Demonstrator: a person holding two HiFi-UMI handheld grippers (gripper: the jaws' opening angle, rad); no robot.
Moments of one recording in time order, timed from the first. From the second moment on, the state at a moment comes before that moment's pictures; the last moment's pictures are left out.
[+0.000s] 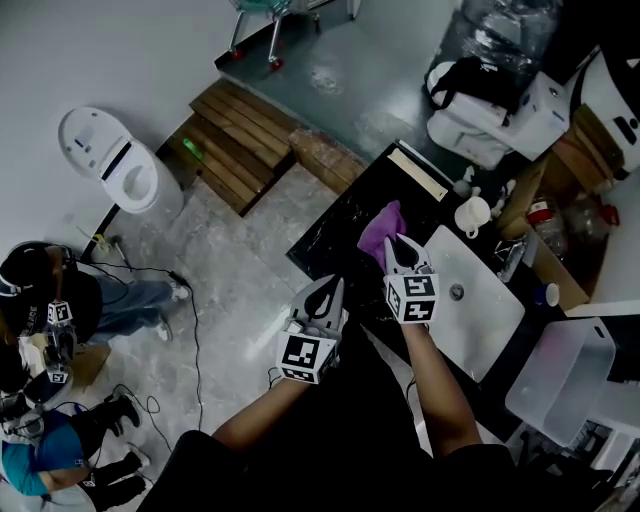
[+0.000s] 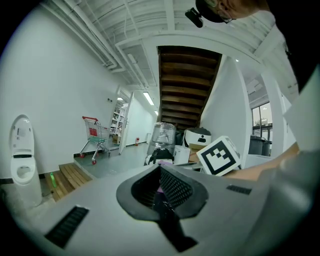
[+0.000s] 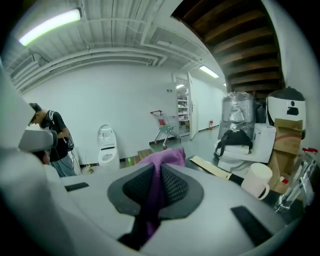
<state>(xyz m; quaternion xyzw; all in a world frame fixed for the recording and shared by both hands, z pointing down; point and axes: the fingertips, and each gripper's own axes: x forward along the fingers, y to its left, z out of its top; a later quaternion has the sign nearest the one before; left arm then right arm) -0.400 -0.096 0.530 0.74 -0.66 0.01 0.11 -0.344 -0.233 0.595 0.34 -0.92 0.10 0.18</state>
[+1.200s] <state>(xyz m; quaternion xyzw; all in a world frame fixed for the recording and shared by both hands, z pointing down) -0.245 0.007 0.492 0.79 -0.61 -0.01 0.08 -0.173 -0.044 0.495 0.40 -0.91 0.09 0.09</state>
